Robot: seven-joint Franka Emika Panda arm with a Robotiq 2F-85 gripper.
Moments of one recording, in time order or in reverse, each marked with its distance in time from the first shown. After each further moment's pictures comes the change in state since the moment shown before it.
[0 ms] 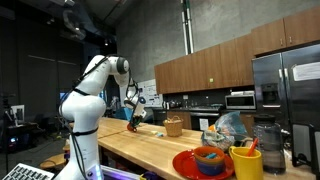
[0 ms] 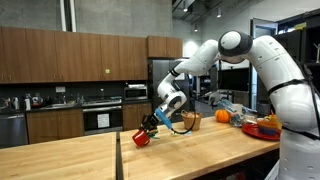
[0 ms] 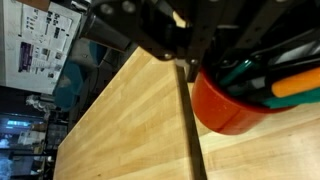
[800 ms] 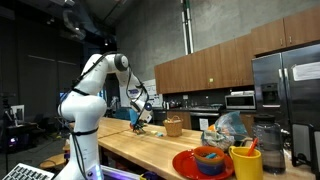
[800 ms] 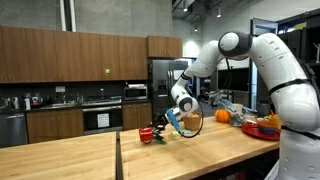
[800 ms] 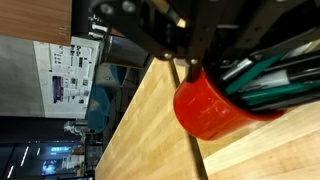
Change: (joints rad) arm 0.060 -0.044 -0.243 -0.114 0.283 -0.296 -0.185
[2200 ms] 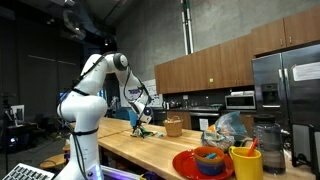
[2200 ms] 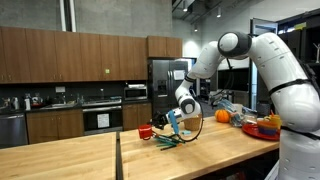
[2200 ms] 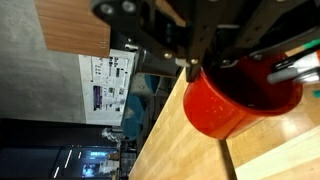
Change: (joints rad) arm 0.046 -0.011 -0.074 -0.048 0.196 -0.164 -0.204
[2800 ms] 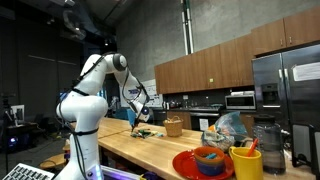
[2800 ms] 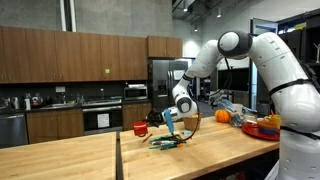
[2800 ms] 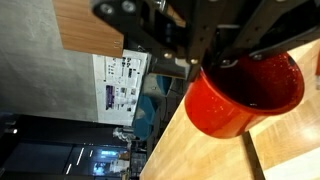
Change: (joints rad) arm 0.045 -0.001 -0.002 0.035 0.058 0.007 -0.047
